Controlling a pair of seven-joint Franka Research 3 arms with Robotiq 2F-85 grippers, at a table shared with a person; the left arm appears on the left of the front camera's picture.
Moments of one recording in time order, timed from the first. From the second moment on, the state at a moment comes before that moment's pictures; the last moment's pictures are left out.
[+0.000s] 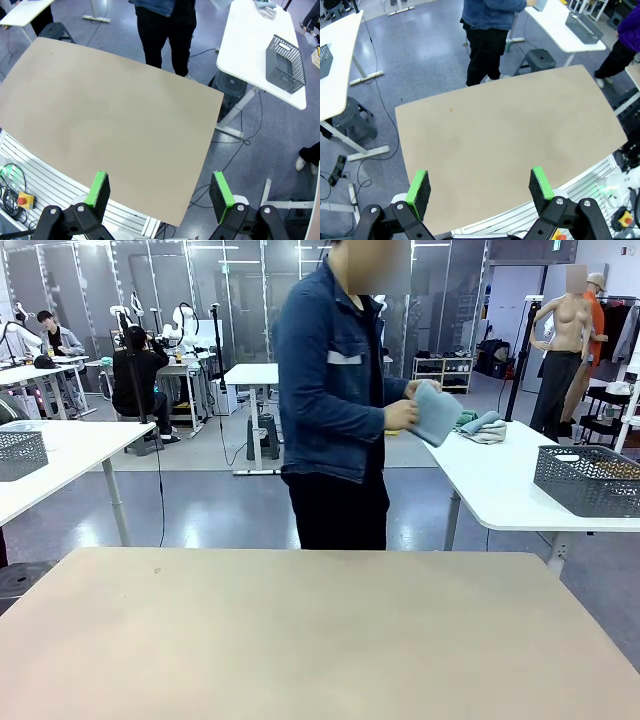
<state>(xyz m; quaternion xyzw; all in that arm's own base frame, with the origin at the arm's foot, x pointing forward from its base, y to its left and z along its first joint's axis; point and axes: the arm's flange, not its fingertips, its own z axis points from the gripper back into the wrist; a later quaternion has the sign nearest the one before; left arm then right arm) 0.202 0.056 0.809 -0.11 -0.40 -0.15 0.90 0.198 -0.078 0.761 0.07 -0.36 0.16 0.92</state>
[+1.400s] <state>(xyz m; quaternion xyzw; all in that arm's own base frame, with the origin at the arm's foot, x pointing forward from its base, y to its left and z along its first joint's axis) 0.202 0.056 0.809 -0.11 -0.40 -0.15 0.90 0.198 -0.078 0.761 0.07 -0.36 0.16 0.92</state>
